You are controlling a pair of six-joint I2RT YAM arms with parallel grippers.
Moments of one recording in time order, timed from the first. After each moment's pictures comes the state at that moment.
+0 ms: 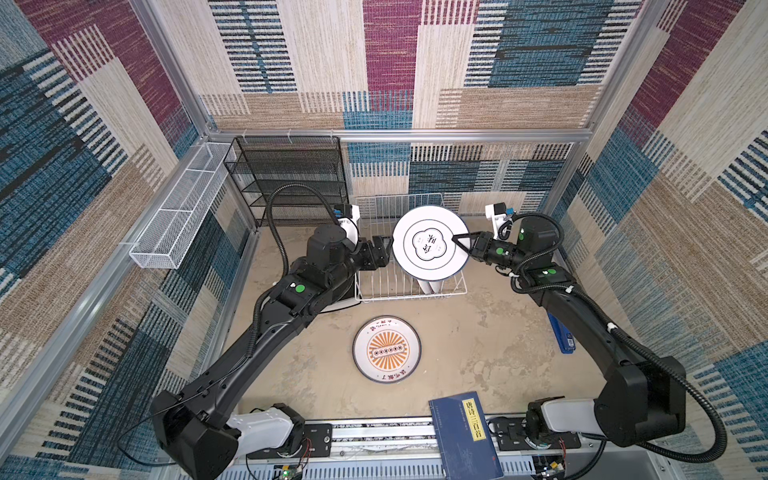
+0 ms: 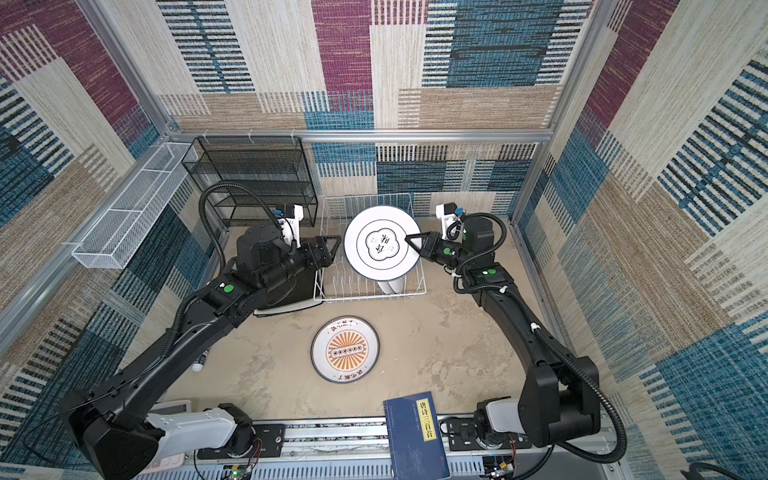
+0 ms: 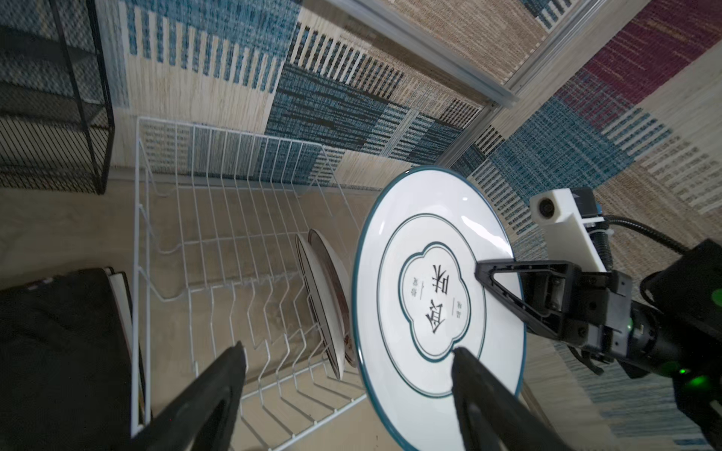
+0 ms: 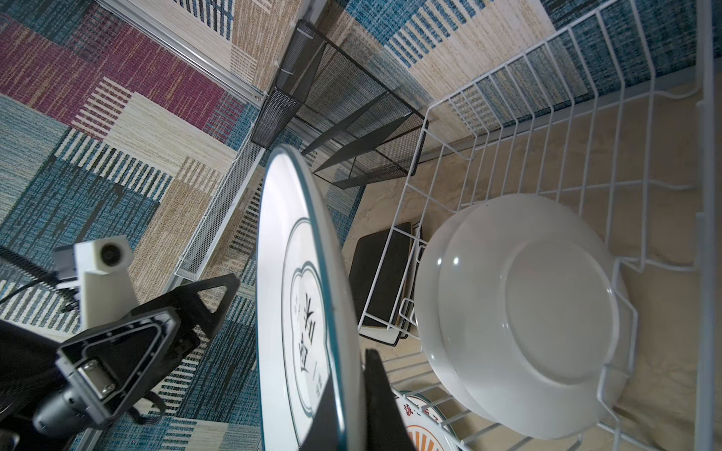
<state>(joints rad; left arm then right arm) -0.54 1.26 1.24 -0.28 0.07 -0.56 0.17 1.35 1.08 0.02 -0.76 0.75</state>
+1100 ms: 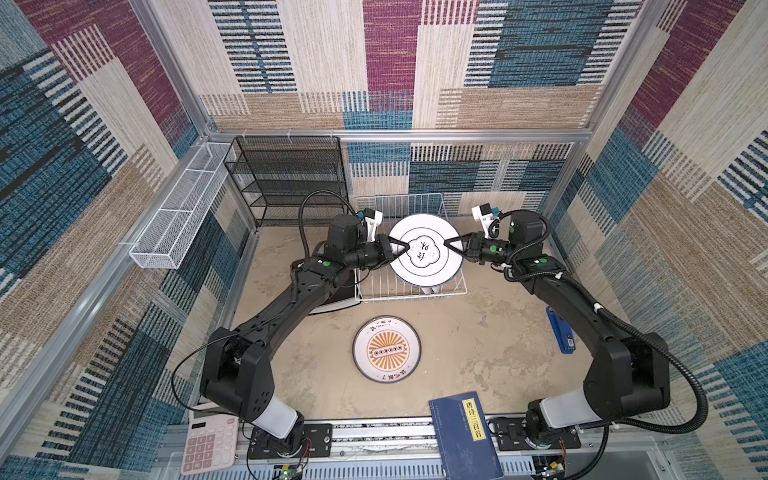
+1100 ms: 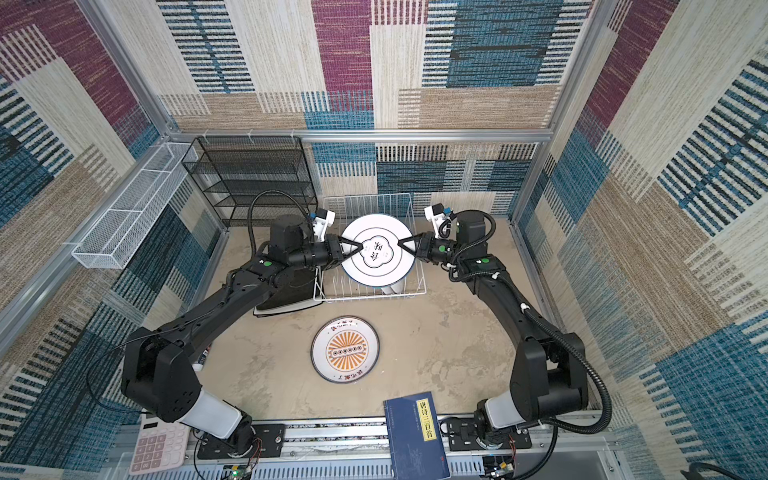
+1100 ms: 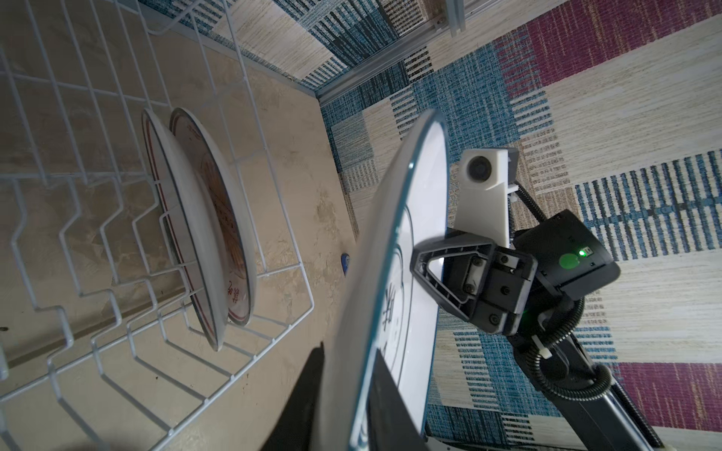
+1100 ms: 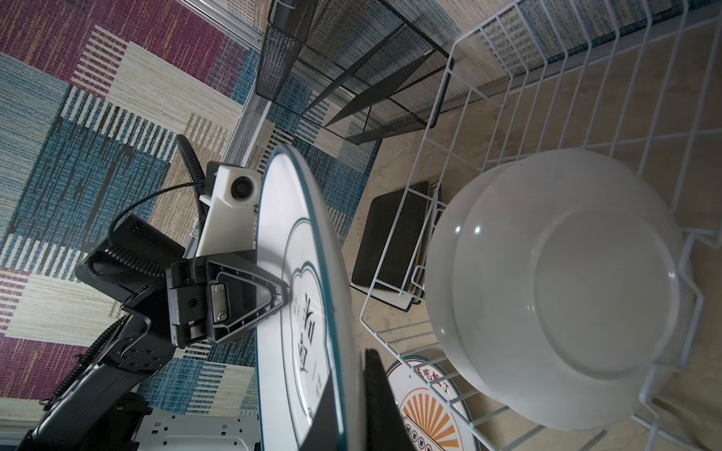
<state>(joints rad) -0.45 1.57 1.29 -0.08 0.63 -0.86 0.17 1.47 1.16 -0.05 -0.91 0.70</state>
